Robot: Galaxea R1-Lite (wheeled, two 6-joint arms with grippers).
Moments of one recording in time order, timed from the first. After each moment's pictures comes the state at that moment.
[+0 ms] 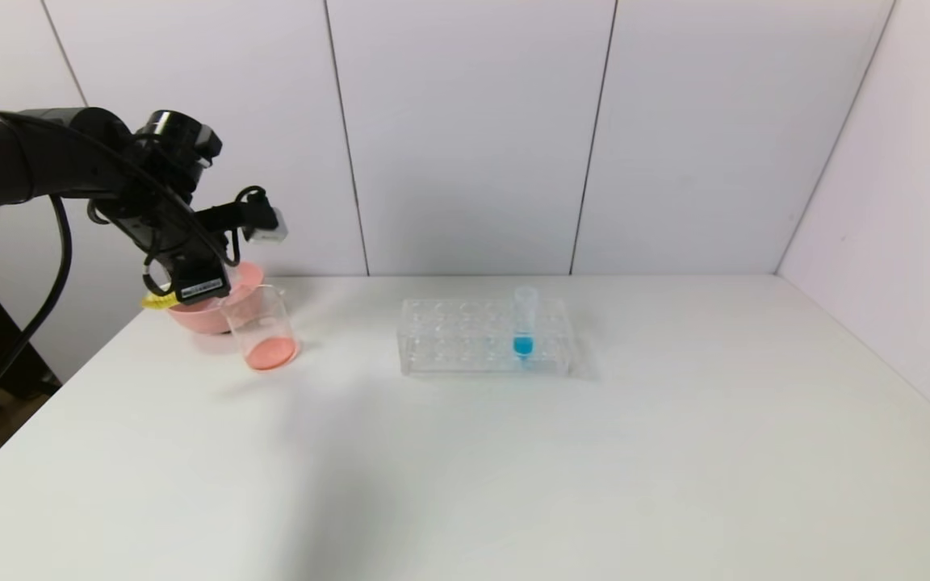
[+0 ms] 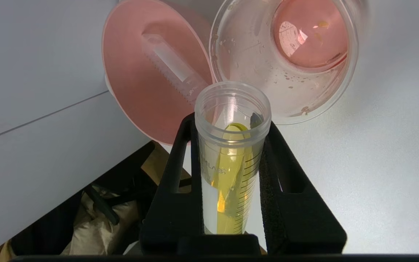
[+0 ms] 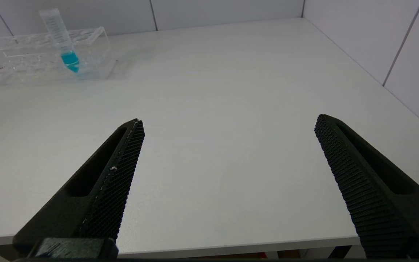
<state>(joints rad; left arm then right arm) -0.03 2.11 -2.02 0.80 0.16 1.05 0.00 0.00 0.00 0.00 -0.04 0.09</state>
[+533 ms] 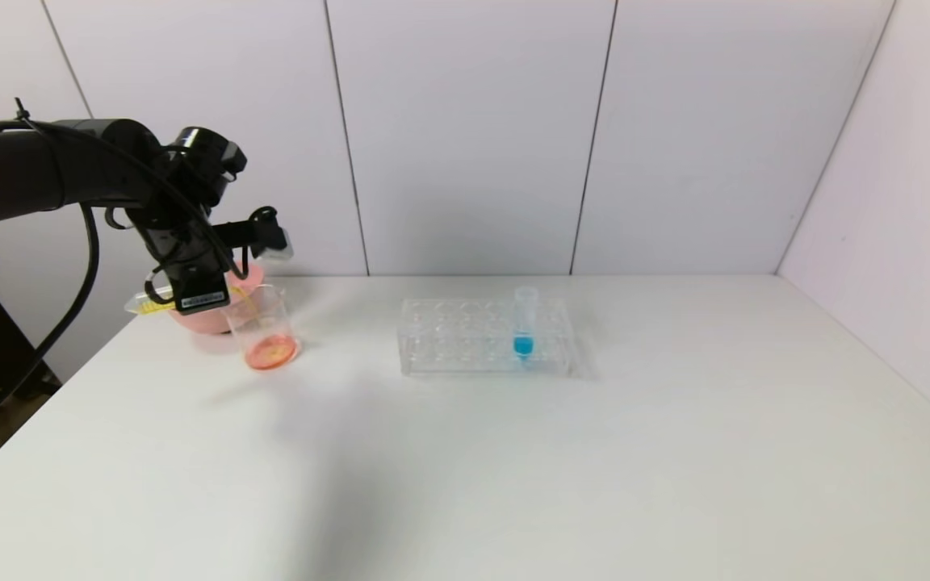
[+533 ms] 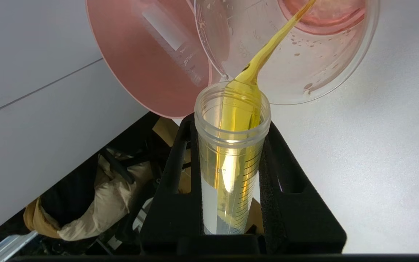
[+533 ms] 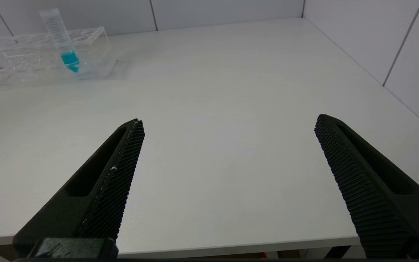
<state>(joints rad) -0.07 2.14 -2.02 0.84 0.36 1.05 0.00 0.00 0.00 0.00 -0.04 0.09</state>
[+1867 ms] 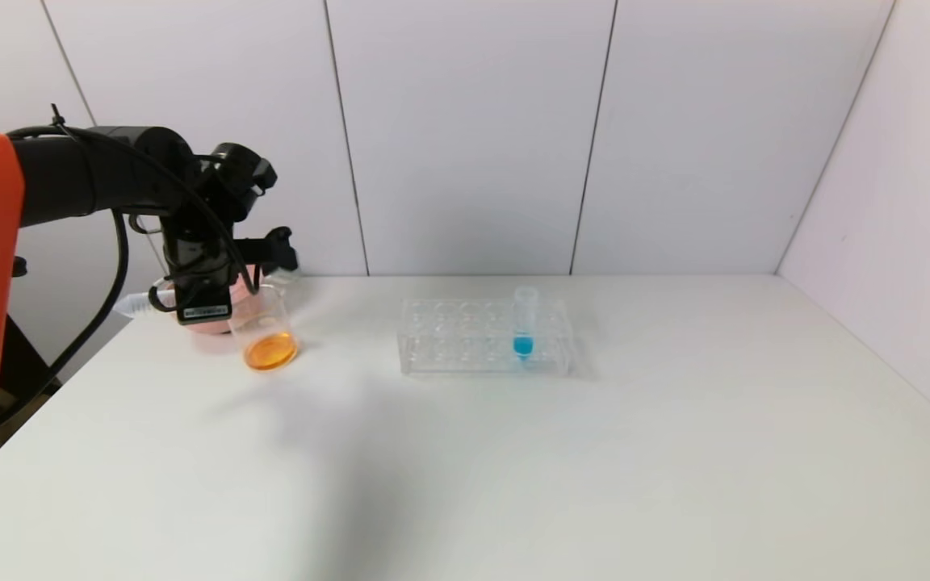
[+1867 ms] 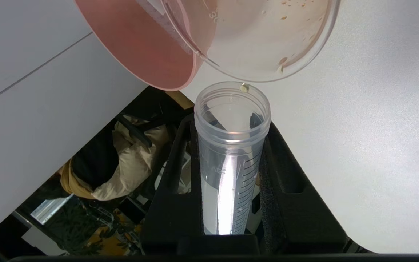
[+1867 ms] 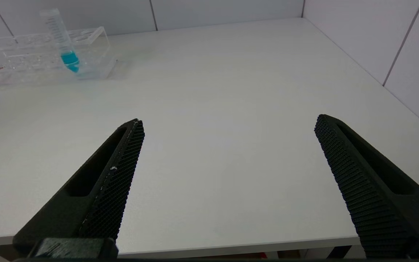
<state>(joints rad) -0.14 2.15 -2.01 0.91 0.55 1.05 0.00 0.00 0.00 0.00 -0.04 0.09</state>
